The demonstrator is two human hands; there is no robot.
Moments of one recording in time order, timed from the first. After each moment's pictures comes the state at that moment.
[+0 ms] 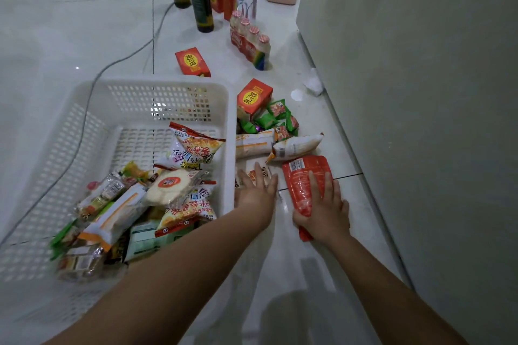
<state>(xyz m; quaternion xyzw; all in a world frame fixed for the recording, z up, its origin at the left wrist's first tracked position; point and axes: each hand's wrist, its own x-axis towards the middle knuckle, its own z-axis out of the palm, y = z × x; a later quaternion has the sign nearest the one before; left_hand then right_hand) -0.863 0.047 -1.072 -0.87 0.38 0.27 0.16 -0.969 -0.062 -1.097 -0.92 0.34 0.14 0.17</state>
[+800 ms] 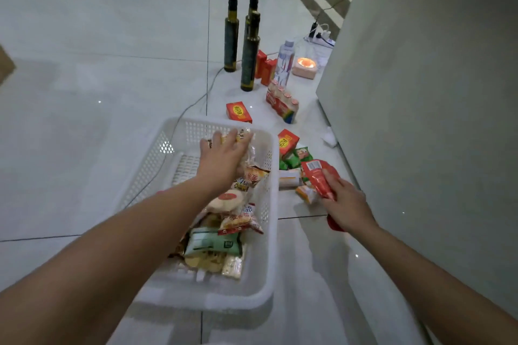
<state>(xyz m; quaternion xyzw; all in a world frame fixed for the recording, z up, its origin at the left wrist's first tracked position) -0.769 0.198 -0.935 -0.94 0.34 -0.02 -0.02 -0.938 -0.012 -0.947 -0.93 0.31 0.05 0.20</state>
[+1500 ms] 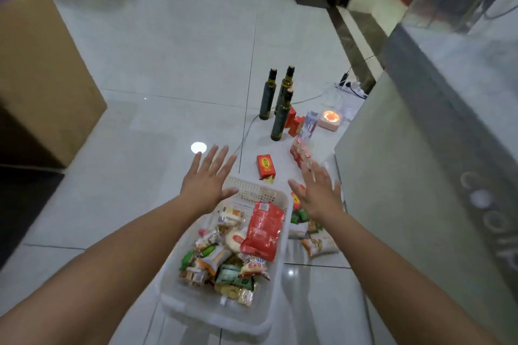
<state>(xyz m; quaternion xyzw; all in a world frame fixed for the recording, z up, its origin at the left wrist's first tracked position) -0.726 0.289 -0.703 -0.95 0.29 0.07 0.08 -0.812 0.051 -0.692 -0.97 0.19 0.12 0.11</state>
